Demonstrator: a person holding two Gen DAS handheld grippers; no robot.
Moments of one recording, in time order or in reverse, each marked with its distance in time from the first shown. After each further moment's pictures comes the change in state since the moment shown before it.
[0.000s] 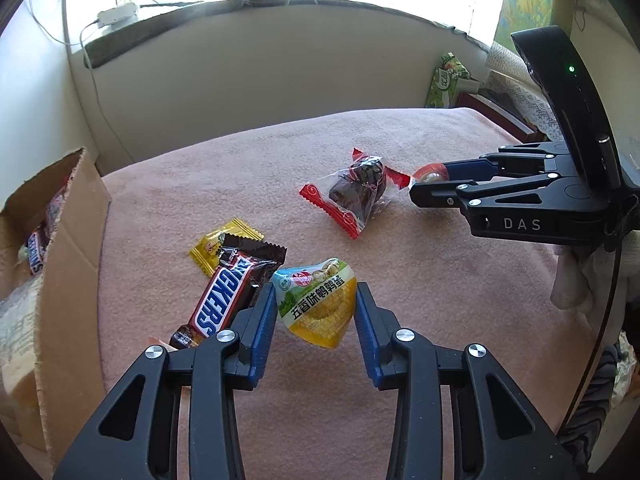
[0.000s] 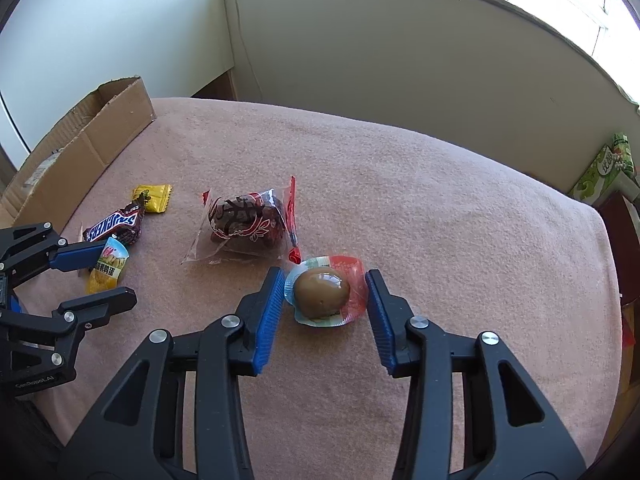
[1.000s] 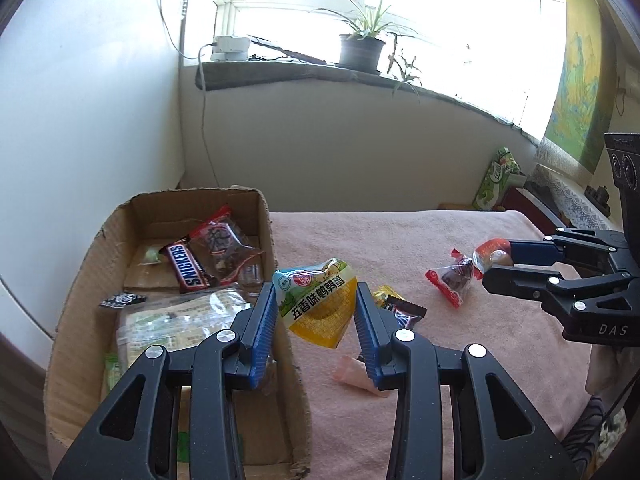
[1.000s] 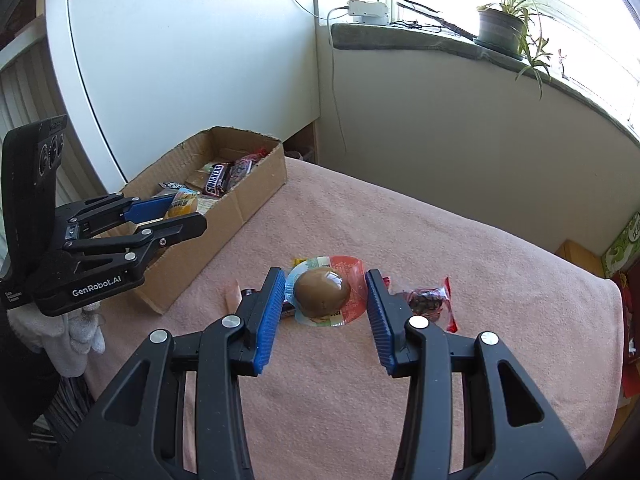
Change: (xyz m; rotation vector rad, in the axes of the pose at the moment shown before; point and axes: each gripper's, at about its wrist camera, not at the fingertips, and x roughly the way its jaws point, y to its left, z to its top) left arm -0.088 0.109 -0.007 -0.222 -0.225 0.125; right arm -0.077 0.111 0.034 -0.132 -0.152 0.163
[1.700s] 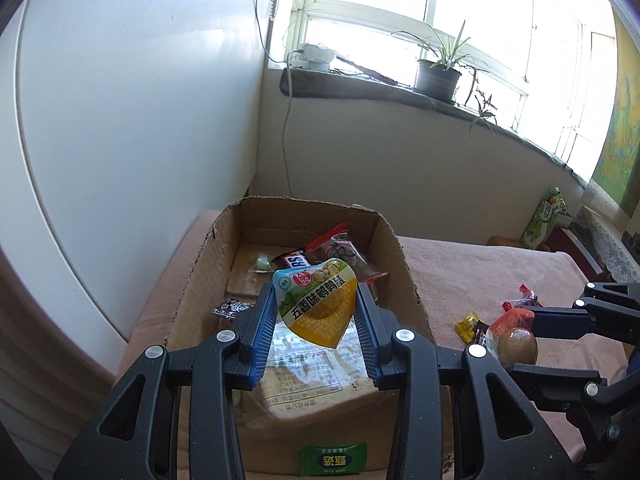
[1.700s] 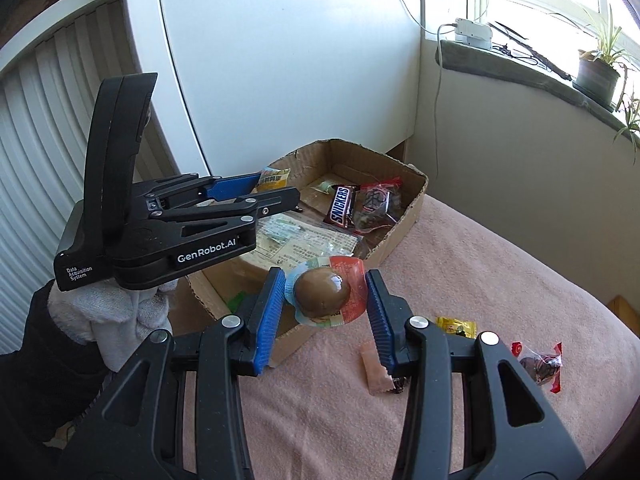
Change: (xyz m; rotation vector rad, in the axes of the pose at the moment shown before) left arm -0.020 0.077 0.000 -0.129 -0.046 0.147; right arm 0.032 0.112 0.031 -0.150 -0.009 0.195
